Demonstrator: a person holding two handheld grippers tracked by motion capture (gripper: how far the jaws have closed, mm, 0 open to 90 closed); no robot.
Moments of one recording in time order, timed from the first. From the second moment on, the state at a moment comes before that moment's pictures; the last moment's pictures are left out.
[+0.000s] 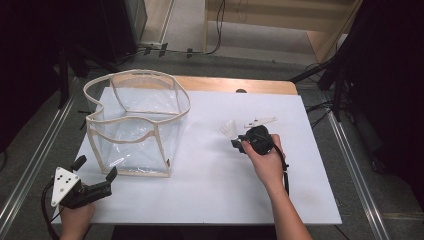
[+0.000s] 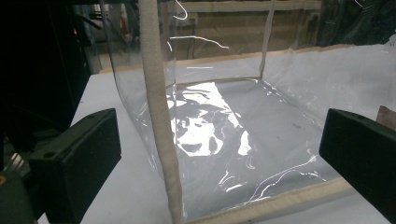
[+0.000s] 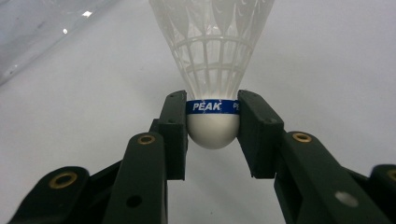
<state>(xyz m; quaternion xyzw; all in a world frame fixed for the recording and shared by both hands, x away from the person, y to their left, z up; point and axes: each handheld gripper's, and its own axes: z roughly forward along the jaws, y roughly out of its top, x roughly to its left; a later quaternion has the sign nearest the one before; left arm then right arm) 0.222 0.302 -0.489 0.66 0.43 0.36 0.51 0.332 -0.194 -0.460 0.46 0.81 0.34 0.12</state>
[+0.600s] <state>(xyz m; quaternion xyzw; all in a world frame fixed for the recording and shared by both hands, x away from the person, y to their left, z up) 0.222 0.301 -0.489 0.66 0.42 0.36 0.51 0.333 -0.190 -0.441 0.45 0.81 0.36 0.13</state>
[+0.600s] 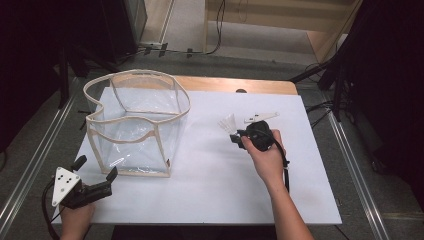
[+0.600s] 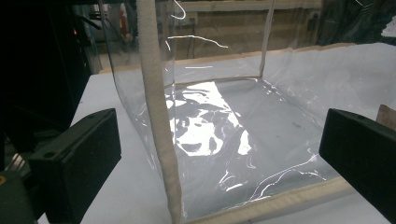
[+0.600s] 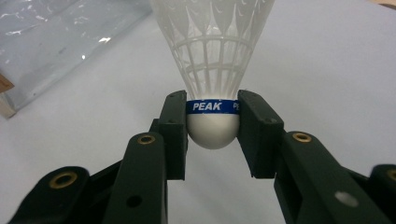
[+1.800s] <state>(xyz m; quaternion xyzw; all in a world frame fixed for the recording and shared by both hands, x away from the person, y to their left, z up) 0.223 0.301 -0.489 0.66 0.42 0.36 0.51 0.340 -0.177 -0.404 0.42 0.81 0.39 0.14</state>
